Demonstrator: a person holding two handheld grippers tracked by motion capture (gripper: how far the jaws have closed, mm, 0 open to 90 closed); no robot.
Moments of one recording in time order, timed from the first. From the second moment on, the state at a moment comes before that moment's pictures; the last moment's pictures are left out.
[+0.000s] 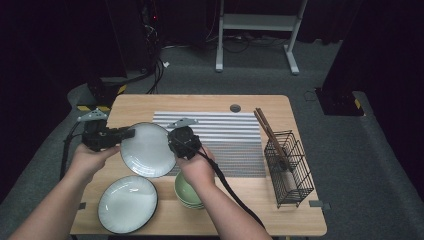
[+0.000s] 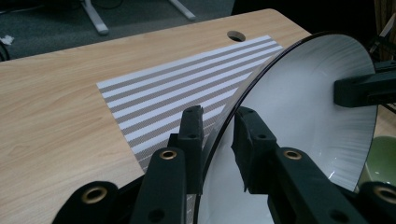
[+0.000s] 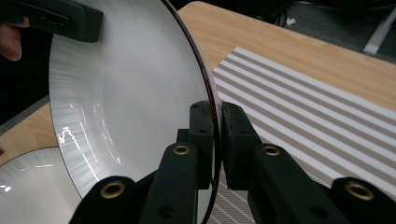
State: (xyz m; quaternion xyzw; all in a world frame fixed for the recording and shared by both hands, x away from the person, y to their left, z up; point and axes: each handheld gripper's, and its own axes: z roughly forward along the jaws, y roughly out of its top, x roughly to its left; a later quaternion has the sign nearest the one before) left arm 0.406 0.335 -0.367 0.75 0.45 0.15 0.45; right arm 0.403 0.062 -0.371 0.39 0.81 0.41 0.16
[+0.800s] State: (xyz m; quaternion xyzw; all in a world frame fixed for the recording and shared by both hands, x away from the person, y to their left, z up) left arm 0.432 0.283 -0.382 0.75 0.43 0.16 0.48; right arm 0.422 0.009 -0.376 0.40 0.79 0.43 0.20
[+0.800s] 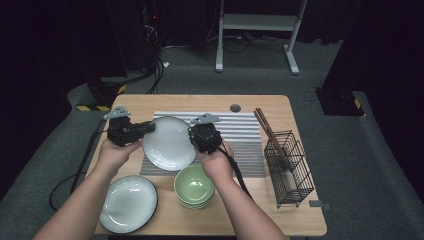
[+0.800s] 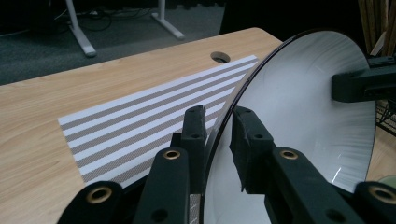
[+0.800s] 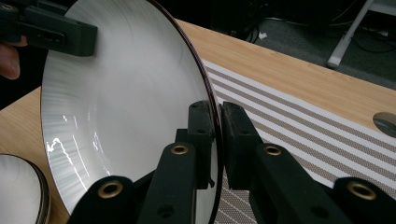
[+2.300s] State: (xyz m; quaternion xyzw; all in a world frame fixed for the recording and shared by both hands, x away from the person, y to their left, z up) left arm 0.461 0.206 -0.416 0.74 0.41 0.19 0.50; right arm 0.454 -0.062 -0.409 0.43 0.76 0.43 0.22
